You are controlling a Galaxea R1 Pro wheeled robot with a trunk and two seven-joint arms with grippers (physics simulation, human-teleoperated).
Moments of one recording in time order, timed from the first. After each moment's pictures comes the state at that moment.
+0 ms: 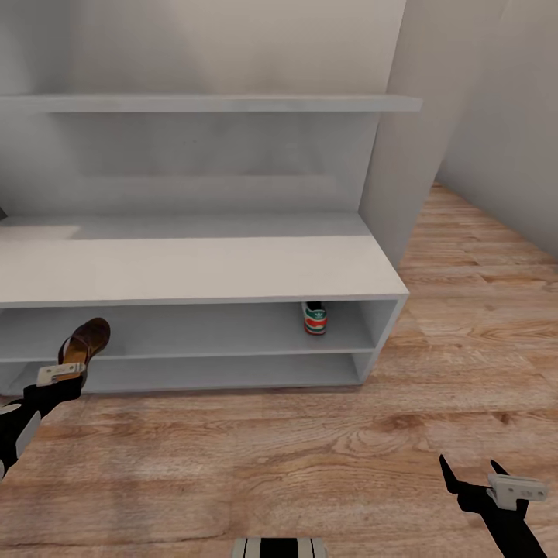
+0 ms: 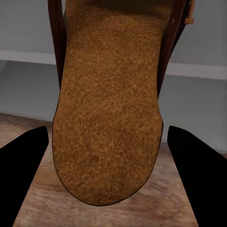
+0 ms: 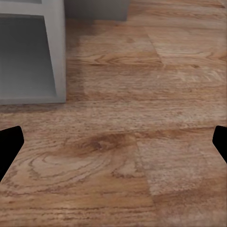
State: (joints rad) left arm -0.84 0.47 0.31 -0.33 -0.07 -0.02 -0.22; right arm 0.05 -0.14 -0.34 -1.27 -0.07 -0.21 0.20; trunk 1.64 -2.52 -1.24
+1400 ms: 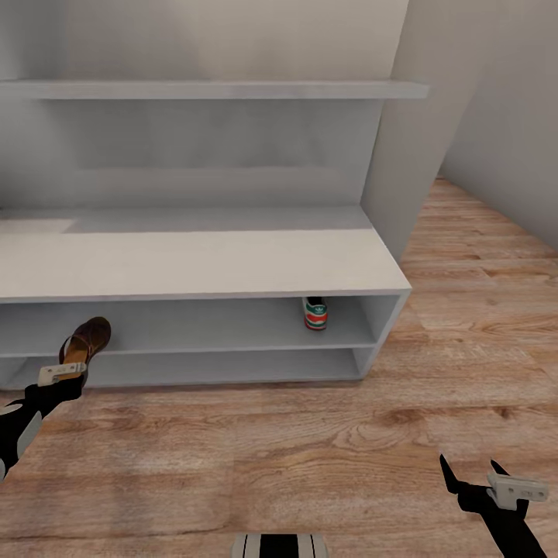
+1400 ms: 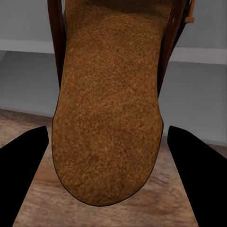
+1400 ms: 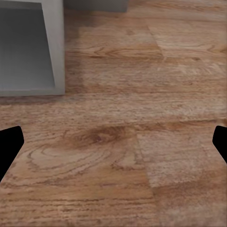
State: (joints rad) left arm -0.84 0.47 0.31 -0.33 -0.07 -0.04 -0.22; right arm 0.05 -0.14 -0.34 -1.27 -0.07 -0.21 0.19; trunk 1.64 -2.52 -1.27
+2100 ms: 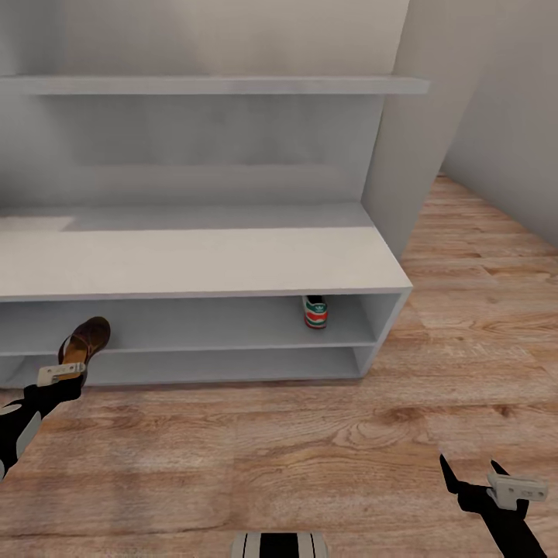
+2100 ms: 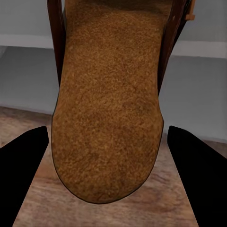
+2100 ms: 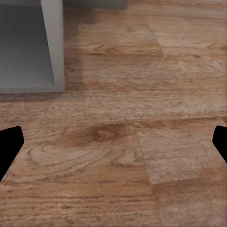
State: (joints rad) left arm -0.83 0.47 0.31 -0.33 -0.07 -0.04 -0.22; right arm 0.05 -0.14 -0.34 -1.27 -0.07 -0.21 0.19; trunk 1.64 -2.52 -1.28
